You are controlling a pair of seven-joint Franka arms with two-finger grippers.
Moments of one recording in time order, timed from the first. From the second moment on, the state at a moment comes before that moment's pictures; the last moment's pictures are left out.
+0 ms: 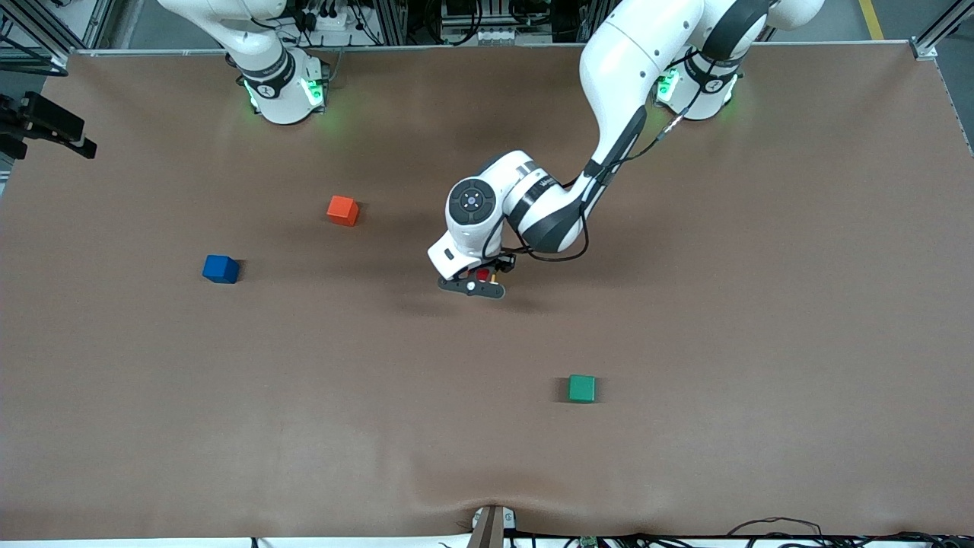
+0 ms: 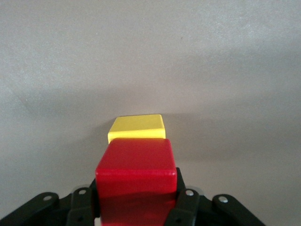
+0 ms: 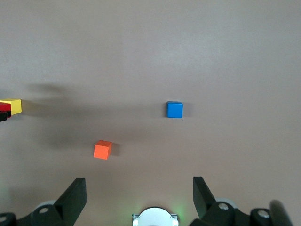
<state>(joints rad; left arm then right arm) -0.74 0.85 -0.12 -1.29 0.03 2.09 -0.67 -0.09 -0.04 0.03 -1.45 0.04 1.33 -0.03</state>
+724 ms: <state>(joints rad) -0.75 0.82 -0.11 -1.27 0.03 2.03 -0.67 -0.09 0.04 0.03 -1.45 0.04 1.35 -0.03</state>
